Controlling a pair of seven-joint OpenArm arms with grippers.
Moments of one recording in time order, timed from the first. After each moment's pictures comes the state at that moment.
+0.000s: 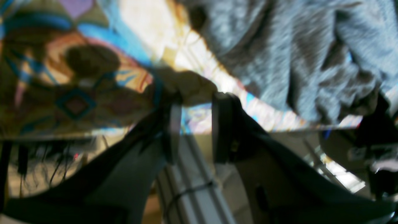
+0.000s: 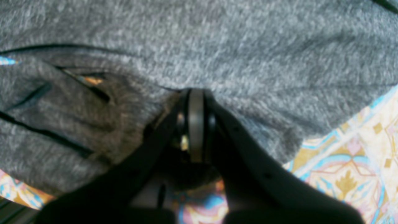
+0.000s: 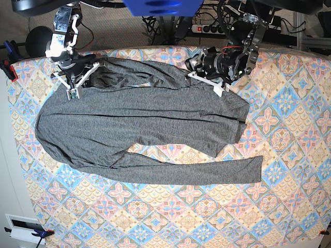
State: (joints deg) left arm 12.0 -11.8 15.4 103.7 -45.1 41.0 68.4; right arm -22.1 7.6 18.8 101.0 8.3 24.3 -43.9
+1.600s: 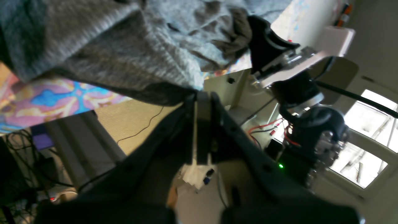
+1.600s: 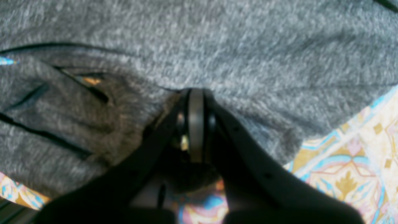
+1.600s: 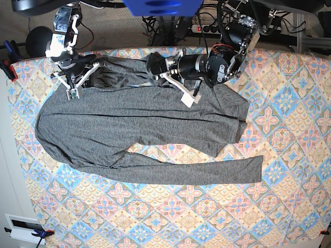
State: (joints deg) left arm 6.2 -13.7 27.3 115.8 -63.6 40.7 63.9; right arm -22.0 7.6 18.8 101.0 8.3 24.3 -43.9
